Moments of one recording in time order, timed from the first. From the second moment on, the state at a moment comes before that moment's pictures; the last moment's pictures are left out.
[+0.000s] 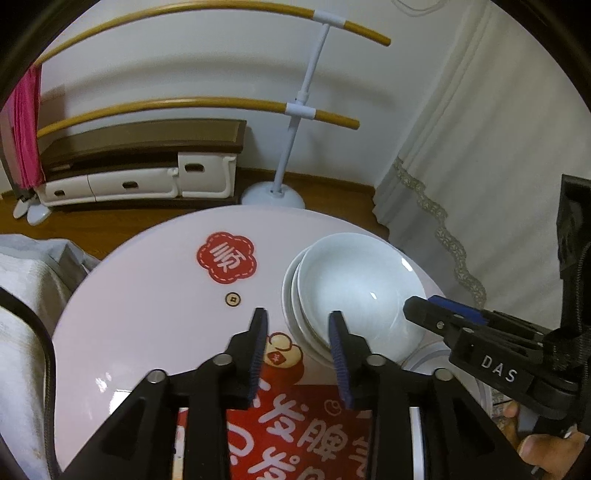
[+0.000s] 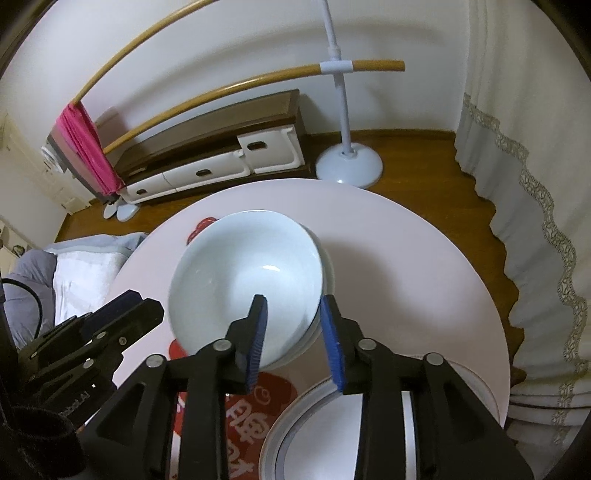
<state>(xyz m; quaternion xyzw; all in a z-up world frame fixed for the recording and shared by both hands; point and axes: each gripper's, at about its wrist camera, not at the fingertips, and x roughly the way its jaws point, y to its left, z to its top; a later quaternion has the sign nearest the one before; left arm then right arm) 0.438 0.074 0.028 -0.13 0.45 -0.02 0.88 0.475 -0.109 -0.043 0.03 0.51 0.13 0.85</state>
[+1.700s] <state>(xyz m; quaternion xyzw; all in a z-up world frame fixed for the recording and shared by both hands) 0.434 0.098 0.011 -0.09 0.45 -0.06 0.89 0.435 -0.122 -0.027 0.08 0.54 0.07 0.84</state>
